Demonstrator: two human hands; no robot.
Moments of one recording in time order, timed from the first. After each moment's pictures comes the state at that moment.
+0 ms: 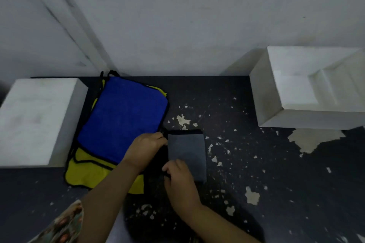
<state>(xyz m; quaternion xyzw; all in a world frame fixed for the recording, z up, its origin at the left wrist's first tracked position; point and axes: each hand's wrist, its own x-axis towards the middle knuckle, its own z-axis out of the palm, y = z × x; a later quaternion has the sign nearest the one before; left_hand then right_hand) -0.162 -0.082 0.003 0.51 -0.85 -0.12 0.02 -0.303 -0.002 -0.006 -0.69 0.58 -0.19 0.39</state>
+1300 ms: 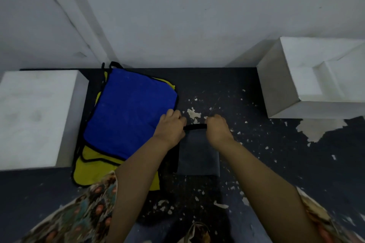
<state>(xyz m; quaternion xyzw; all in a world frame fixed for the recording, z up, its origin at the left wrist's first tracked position) -0.180 -0.131 -0.030 0.55 -0.81 -0.18 -0.01 -0.340 -0.128 -0.016 -0.67 0.70 0.04 0.24</state>
